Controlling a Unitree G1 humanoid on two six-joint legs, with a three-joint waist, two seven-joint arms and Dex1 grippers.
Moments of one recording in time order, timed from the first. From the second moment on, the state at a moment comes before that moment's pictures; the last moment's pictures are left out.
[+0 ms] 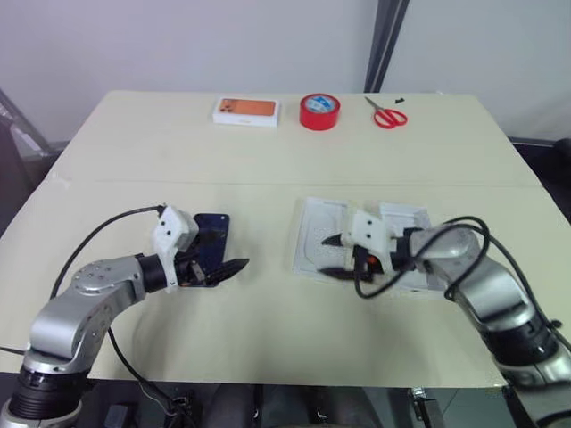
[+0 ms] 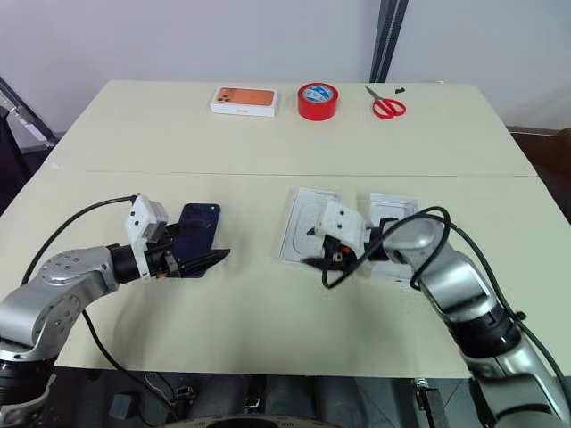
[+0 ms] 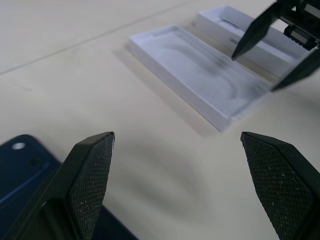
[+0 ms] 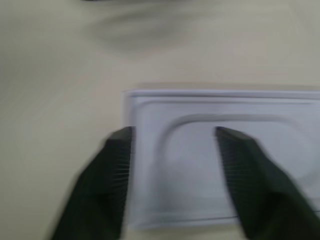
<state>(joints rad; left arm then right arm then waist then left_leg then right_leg) -0.10 0.70 0.10 -0.44 -0.58 0.65 -0.83 -0.38 -0.73 0.23 -0.43 0.19 0.68 1.04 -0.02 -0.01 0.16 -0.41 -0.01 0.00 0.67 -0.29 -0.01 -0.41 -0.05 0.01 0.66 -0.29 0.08</state>
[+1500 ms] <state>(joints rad) 0.02 0.76 0.10 -0.49 -0.55 0.61 -0.84 -0.32 -0.70 0.35 -0.45 0.13 0.58 0.96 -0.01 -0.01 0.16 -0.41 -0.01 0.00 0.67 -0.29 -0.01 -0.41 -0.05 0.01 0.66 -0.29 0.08</state>
